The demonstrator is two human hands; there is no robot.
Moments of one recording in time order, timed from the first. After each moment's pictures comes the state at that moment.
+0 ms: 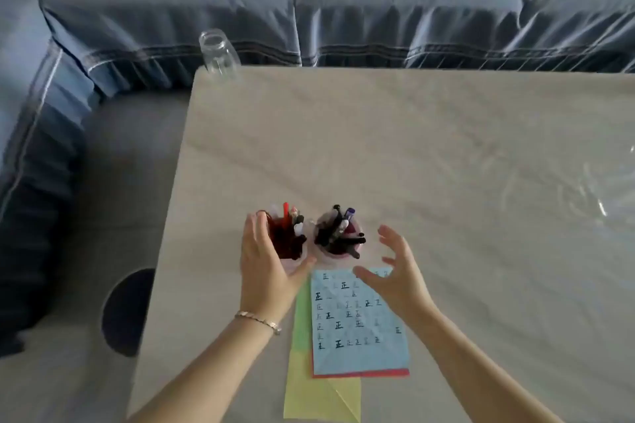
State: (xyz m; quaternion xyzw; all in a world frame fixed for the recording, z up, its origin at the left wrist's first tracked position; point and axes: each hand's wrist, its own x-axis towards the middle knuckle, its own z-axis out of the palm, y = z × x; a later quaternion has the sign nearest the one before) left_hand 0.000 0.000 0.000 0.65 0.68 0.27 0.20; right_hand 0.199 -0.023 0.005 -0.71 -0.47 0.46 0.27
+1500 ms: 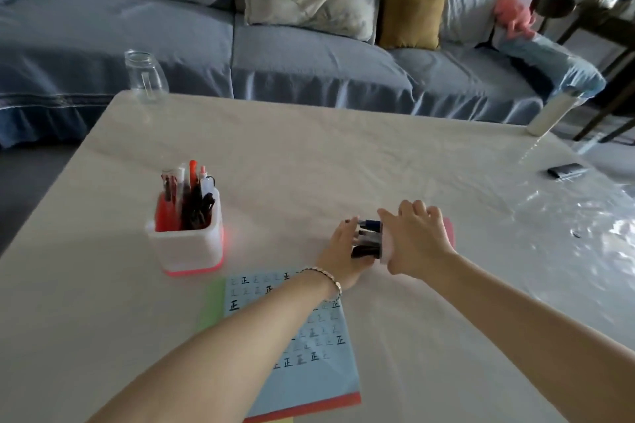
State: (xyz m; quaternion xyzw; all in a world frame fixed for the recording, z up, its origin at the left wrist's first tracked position) left_hand 0.195 -0.010 -0.097 0.70 0.44 0.21 0.52; right_hand 0.318 -0.033 -0.021 -0.71 -0.68 -0.06 -0.18
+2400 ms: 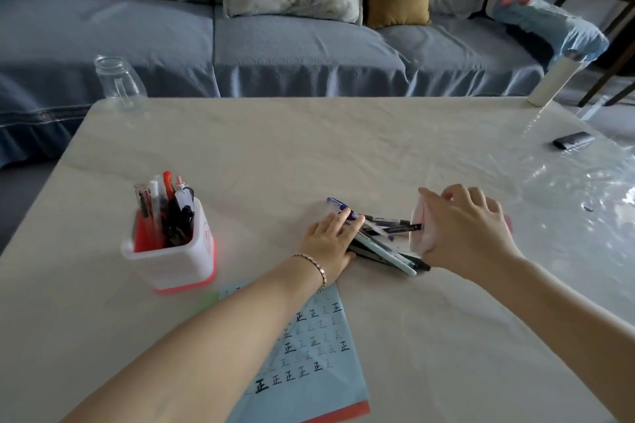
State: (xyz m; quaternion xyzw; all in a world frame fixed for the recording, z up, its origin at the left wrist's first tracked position) left_hand 0.187 0.026 -0.113 0.91 0.39 -0.02 0.11; right_hand 0.351 -0.061 0.005 -0.78 -0.62 -0.06 -0.06
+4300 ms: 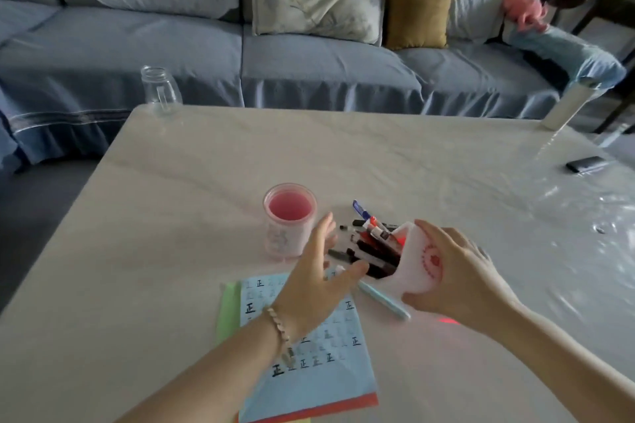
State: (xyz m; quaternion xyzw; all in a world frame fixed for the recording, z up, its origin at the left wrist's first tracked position) left_hand 0.118 -0.060 -0.045 0.67 0.40 0.32 0.54; right_hand 0.309 -0.107 0.011 -0.75 -0.64 0.13 0.10
